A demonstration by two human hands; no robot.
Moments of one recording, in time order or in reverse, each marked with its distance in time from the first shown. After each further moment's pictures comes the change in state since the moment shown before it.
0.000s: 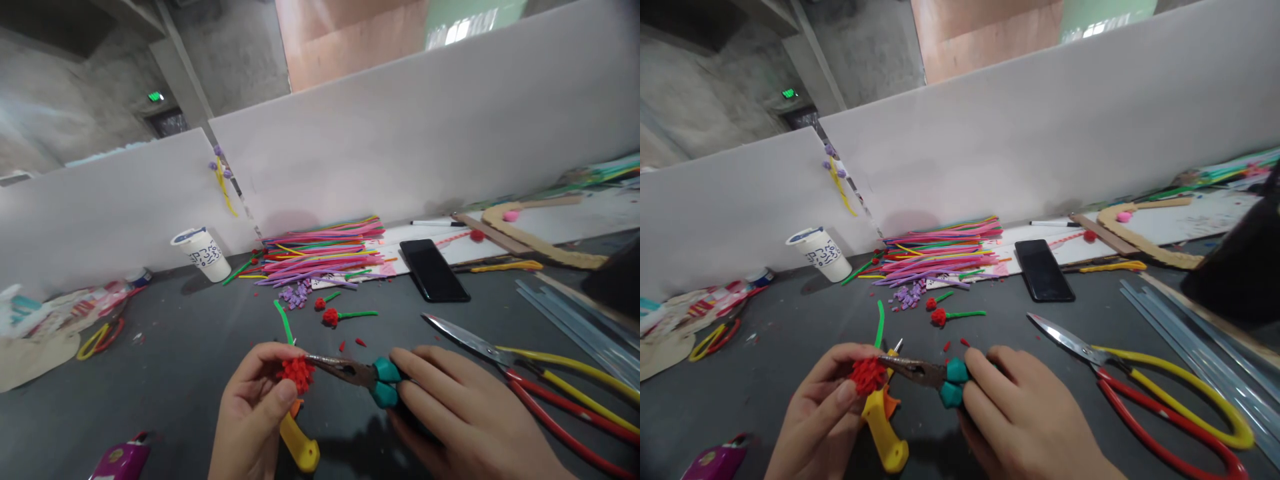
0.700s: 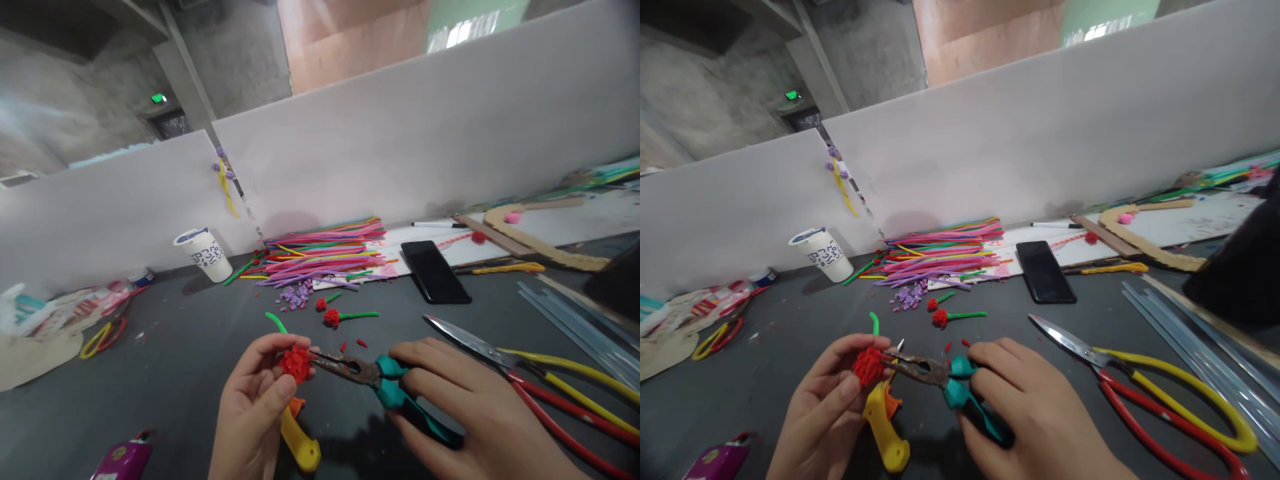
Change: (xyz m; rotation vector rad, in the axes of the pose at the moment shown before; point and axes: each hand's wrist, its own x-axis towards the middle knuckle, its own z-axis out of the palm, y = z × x) left_hand 0.001 0.004 0.004 -0.073 0.004 0.012; right_hand 0.011 0.002 -0.009 0.256 -0.022 0.190
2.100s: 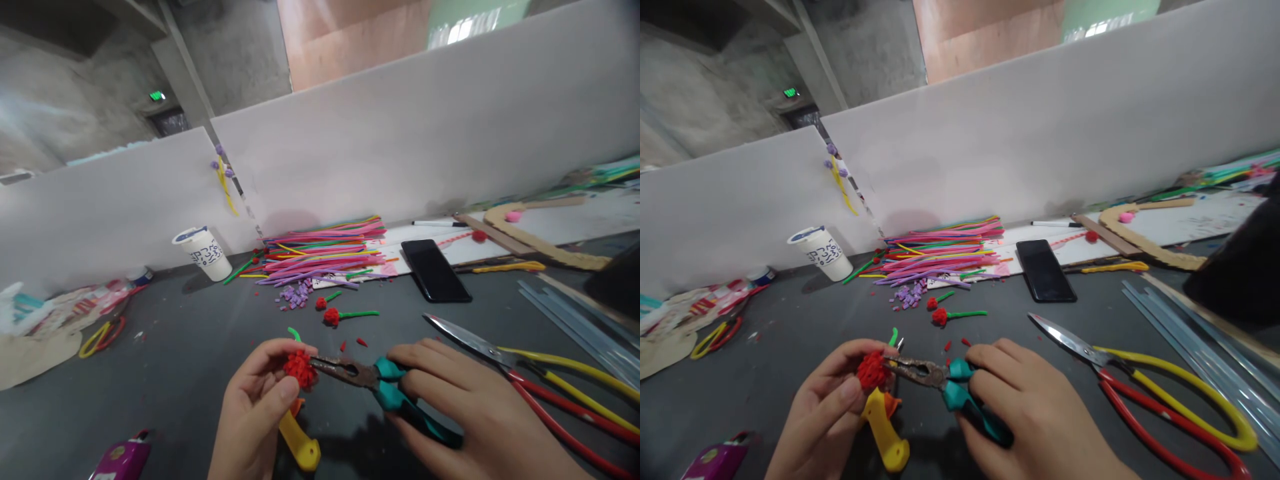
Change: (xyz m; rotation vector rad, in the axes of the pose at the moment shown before) left_hand -0.002 0.001 0.000 0.106 -0.018 -0.051; right_hand -0.002 0.001 -0.001 0.029 -0.064 0.010
